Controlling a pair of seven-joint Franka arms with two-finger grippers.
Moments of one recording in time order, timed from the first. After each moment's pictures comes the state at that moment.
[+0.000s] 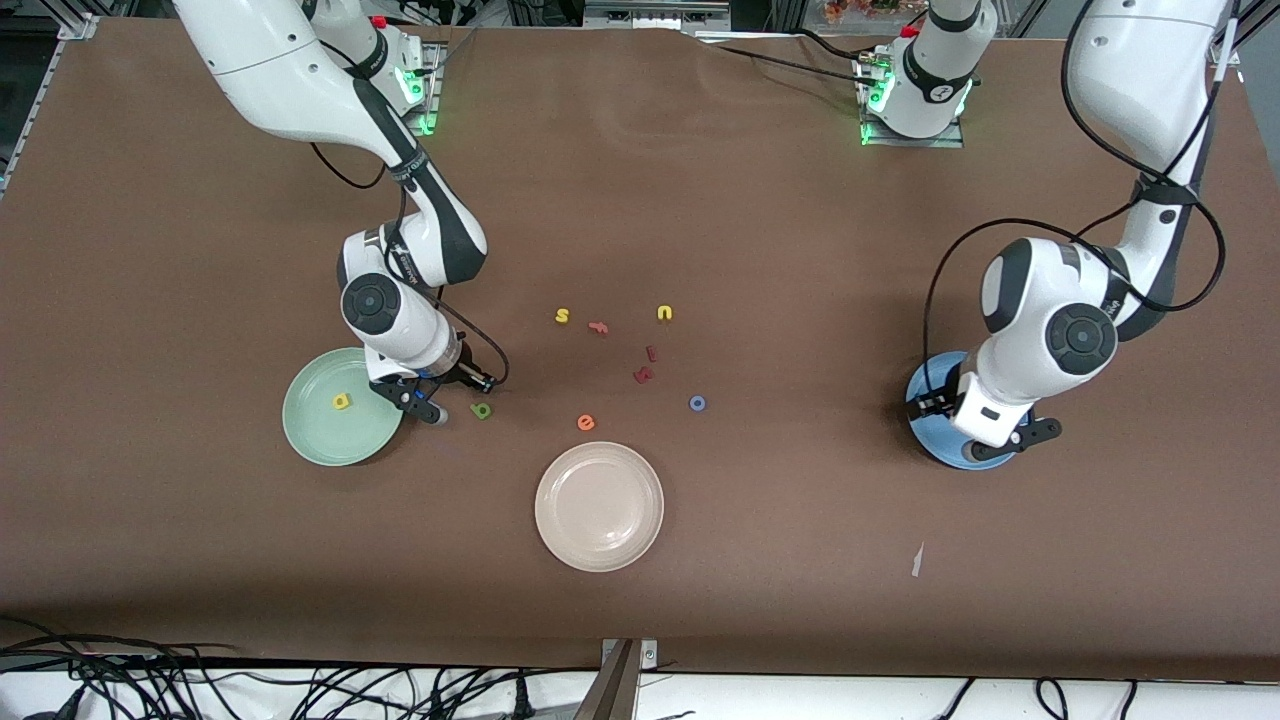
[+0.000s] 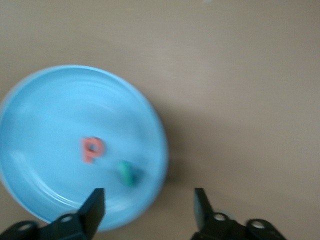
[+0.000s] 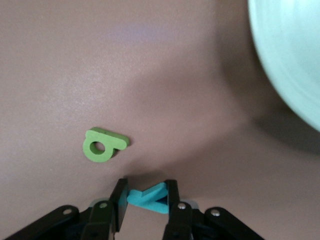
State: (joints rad) left arm -0.07 0.48 -0.09 -1.81 0.01 2.24 -0.52; right arm 0.33 0.60 0.07 -1.92 0.06 2.53 0.84
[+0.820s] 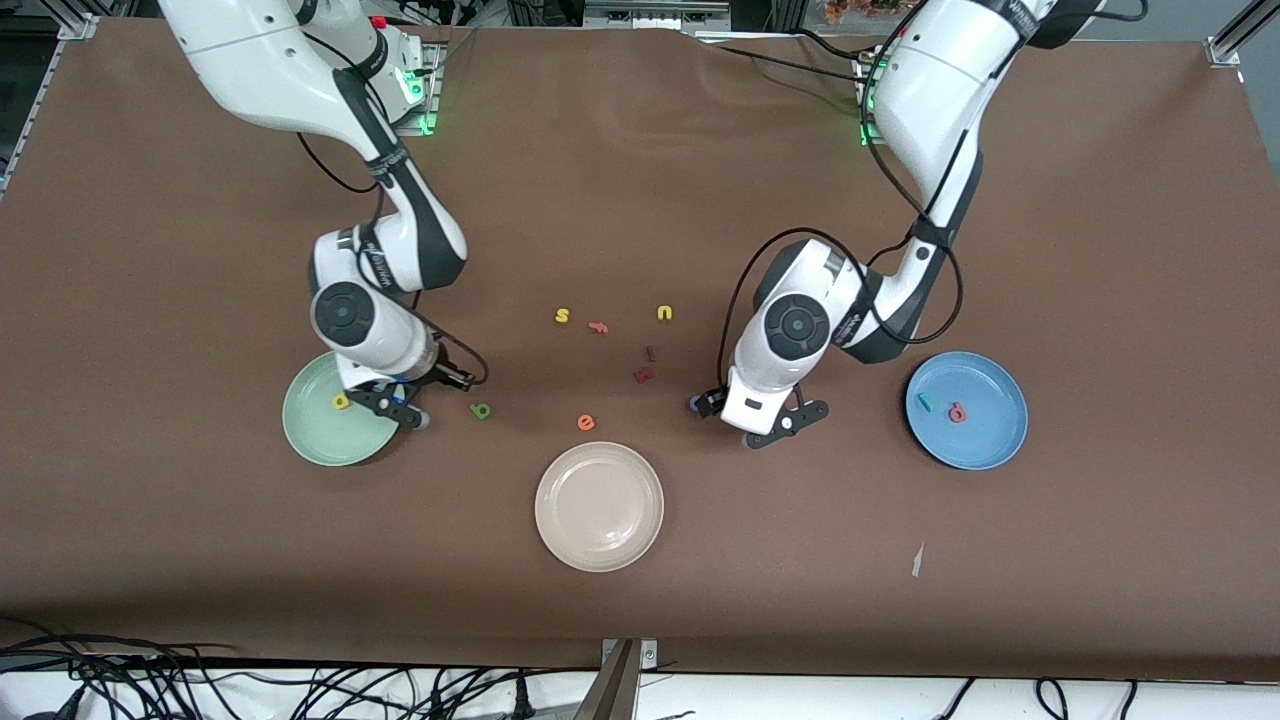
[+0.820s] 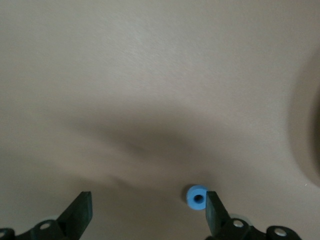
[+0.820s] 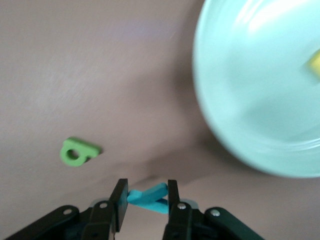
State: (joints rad) left arm -0.45 0.78 -0.09 -1.47 -0.03 2.24 -0.98; right arm 0.33 0.54 -0.02 -1.86 0.05 2.32 0.66
